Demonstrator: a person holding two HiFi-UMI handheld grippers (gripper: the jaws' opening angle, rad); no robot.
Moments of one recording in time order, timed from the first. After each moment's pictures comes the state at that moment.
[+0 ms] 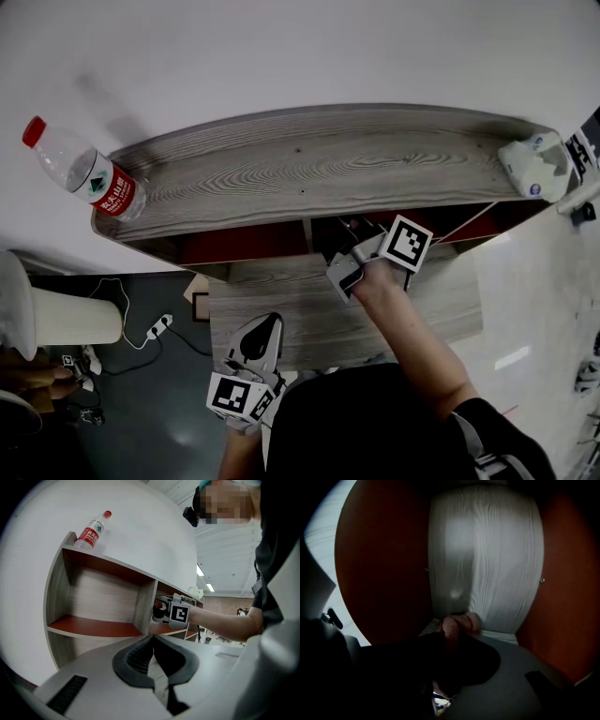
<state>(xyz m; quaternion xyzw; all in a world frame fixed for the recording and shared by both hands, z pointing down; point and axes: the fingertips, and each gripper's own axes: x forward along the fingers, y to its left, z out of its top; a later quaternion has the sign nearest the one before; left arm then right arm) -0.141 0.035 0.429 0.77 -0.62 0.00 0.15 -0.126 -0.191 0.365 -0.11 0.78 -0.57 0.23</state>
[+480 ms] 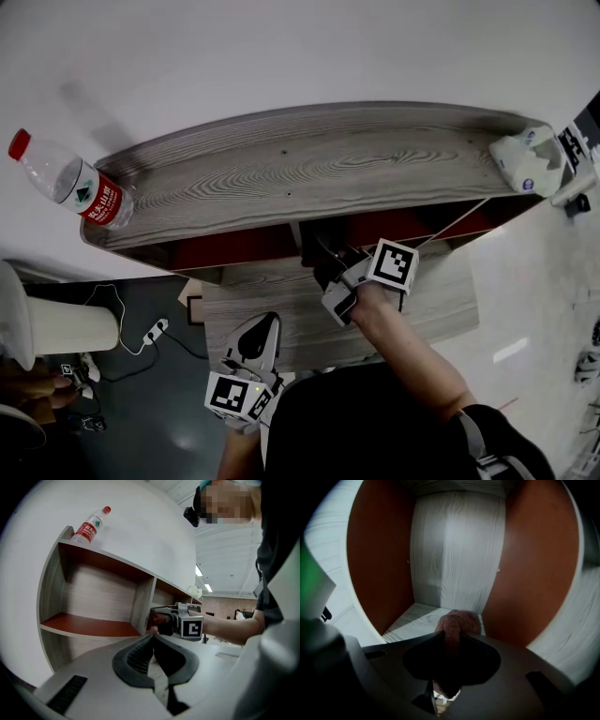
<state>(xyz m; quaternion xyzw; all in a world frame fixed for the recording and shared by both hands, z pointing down) -0.136 0.024 0.434 0.78 -0.61 0.00 0.15 -0.114 -0.156 0.428 -0.15 0.77 -0.60 0.14</state>
